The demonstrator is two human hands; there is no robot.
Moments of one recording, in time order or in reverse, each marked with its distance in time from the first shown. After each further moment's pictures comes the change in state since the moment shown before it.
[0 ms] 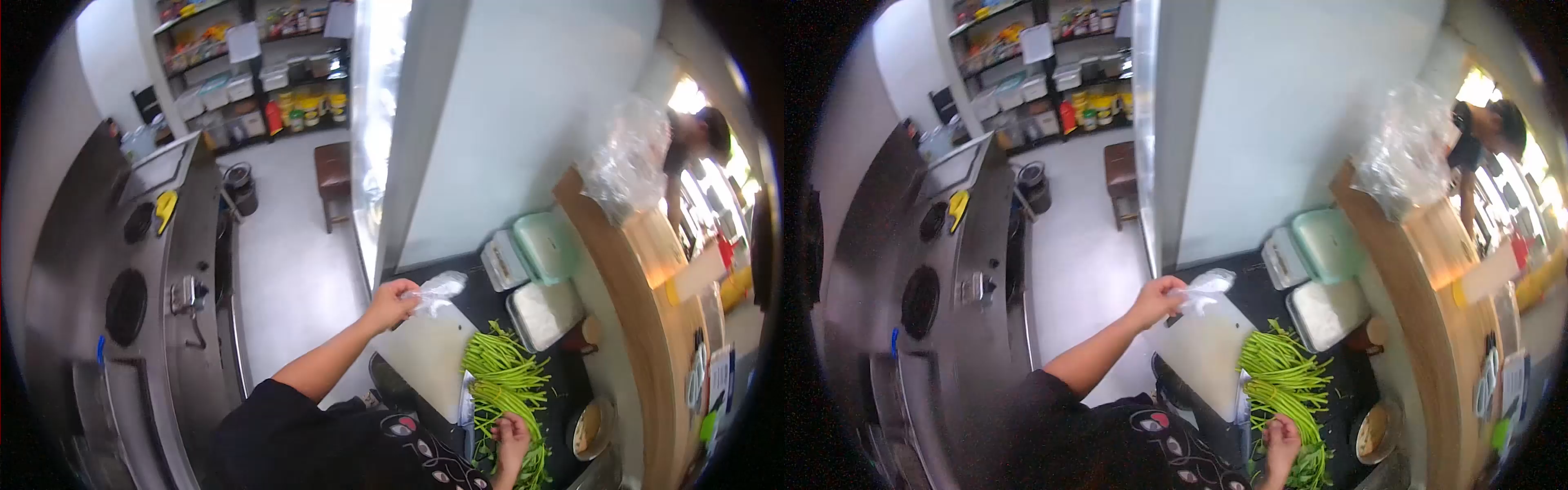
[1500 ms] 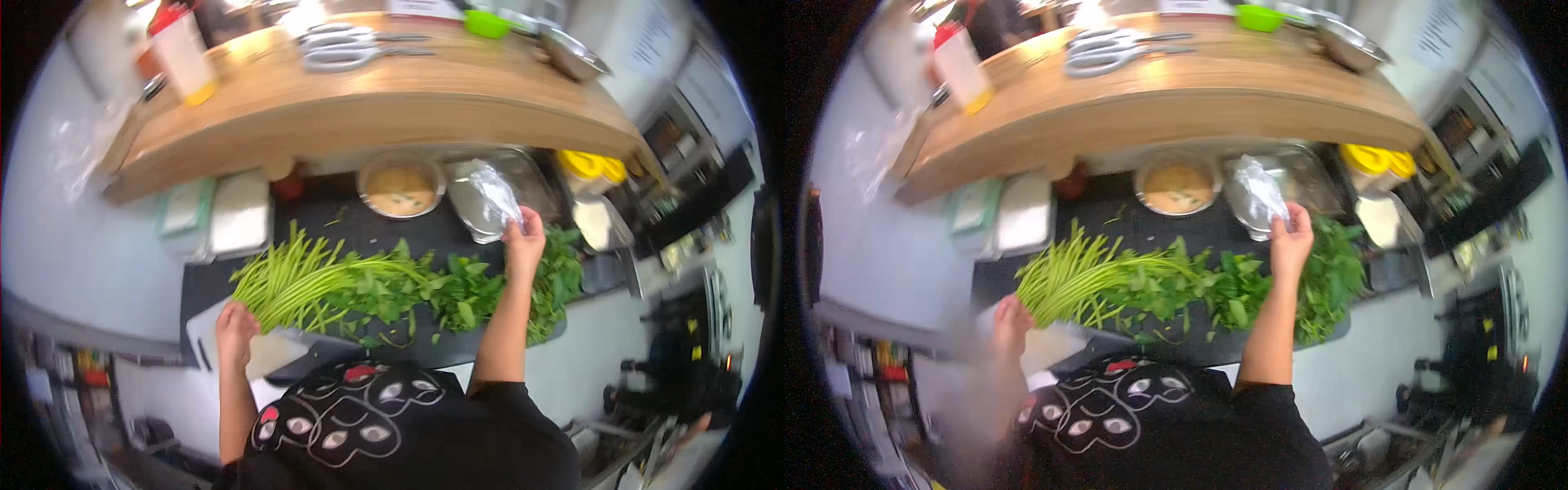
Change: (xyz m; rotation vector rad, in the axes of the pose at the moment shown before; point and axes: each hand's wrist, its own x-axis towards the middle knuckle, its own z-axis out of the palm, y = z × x) left_hand -0.093 -0.028 0.224 0.026 -0.517 -0.205; right_hand -0.134 0.041 -0.331 0.255 1.268 -0.457
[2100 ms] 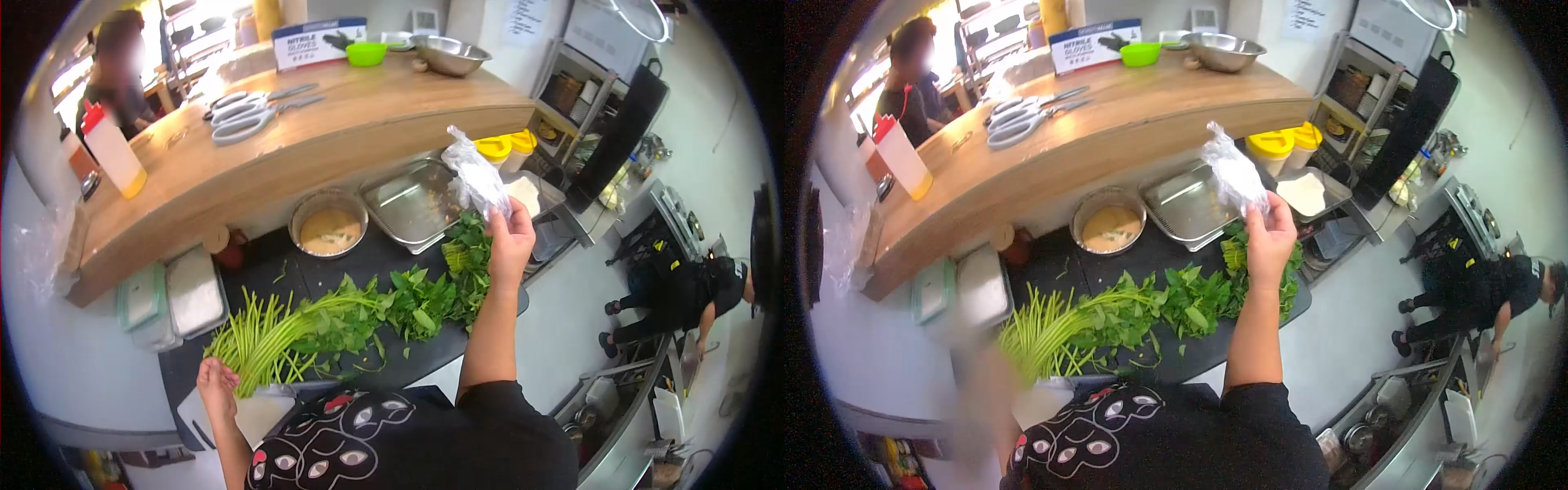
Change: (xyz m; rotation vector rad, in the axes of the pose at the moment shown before) left_hand 0.023 0.005 -0.005 0.218 -0.201 0.196; right_hand -0.030 -0.107 -0.041 0.094 0.208 -0.322
